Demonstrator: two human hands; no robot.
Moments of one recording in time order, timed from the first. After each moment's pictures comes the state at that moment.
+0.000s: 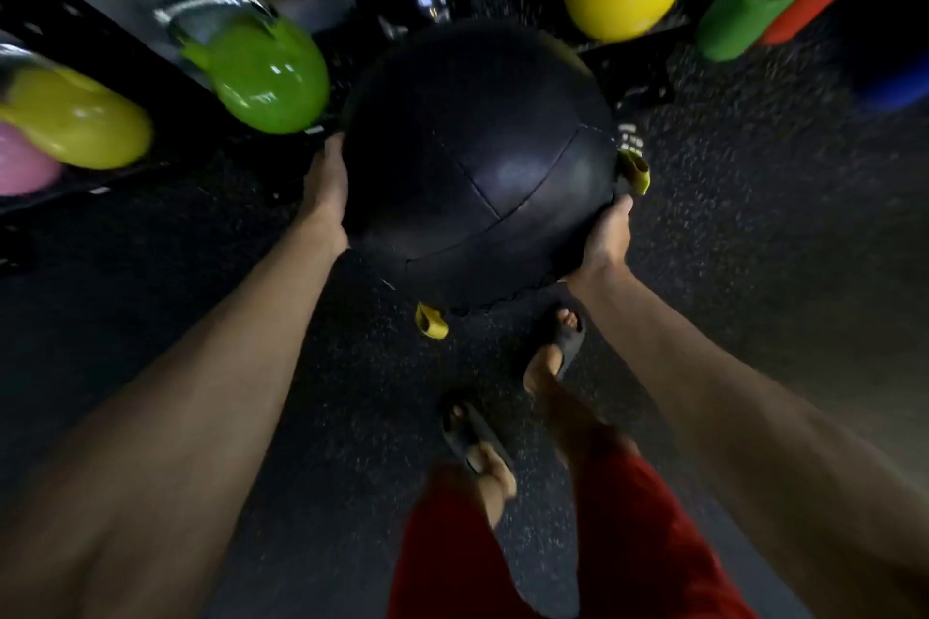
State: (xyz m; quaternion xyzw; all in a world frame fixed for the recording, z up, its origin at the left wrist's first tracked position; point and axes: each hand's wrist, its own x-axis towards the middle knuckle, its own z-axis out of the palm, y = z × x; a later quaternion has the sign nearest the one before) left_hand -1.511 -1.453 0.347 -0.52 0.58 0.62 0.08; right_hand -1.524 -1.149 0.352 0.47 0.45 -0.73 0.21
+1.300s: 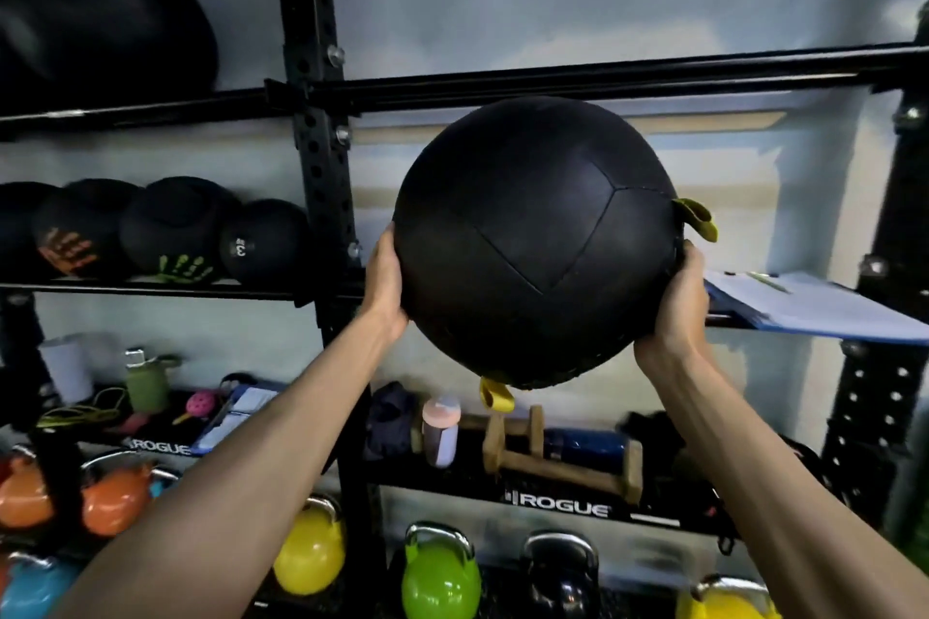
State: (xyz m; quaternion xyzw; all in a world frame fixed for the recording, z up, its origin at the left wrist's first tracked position) left_hand -1.464 -1.506 1.011 -0.13 0.55 0.73 -0.39; right_hand -1.580 -1.272 0.997 -0.15 0.41 -0.90 0.03
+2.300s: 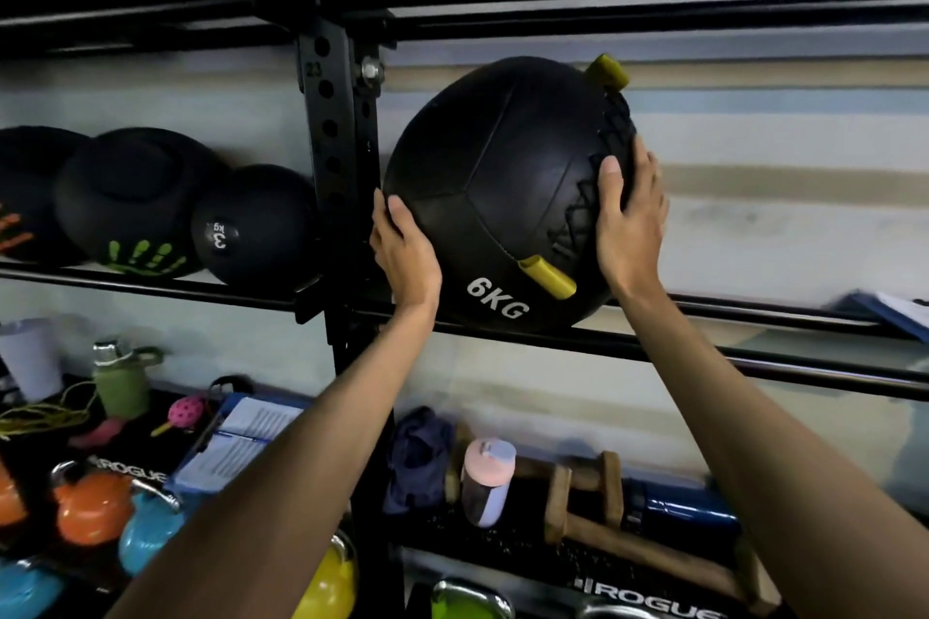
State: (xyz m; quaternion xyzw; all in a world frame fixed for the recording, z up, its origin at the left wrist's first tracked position) left_hand -1.630 -1.734 0.983 -0.24 0.56 0.54 -0.58; right_hand -1.735 -1.559 1.017 -0.31 0.67 -0.63 -0.25
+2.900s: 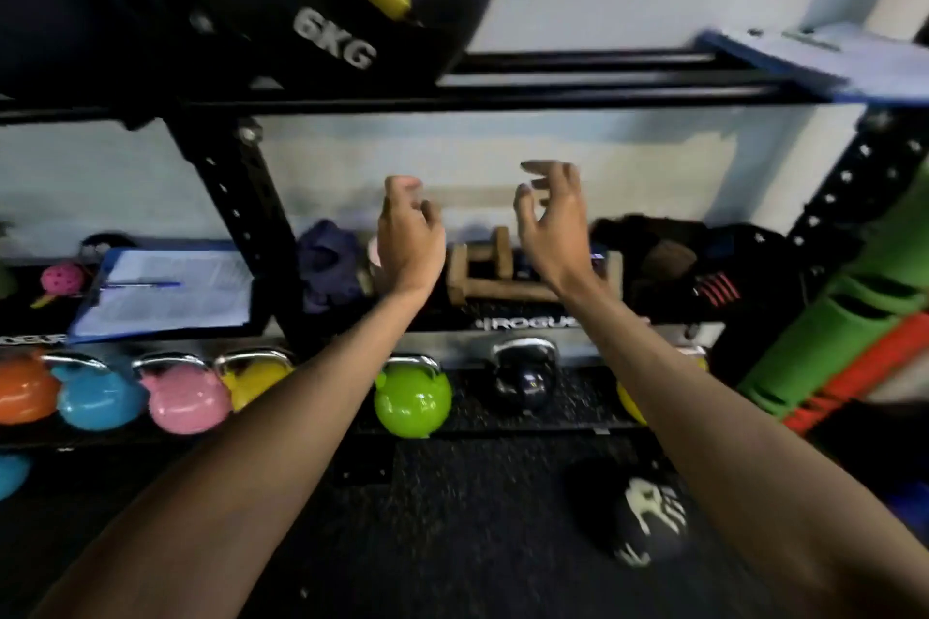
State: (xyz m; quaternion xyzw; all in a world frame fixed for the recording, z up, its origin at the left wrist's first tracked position) left_hand -1.600 -1.568 0.783 -0.23 0.79 0.39 -0.42; right_hand -1.671 -1.417 0.792 -0.27 0.78 -0.53 -0.18
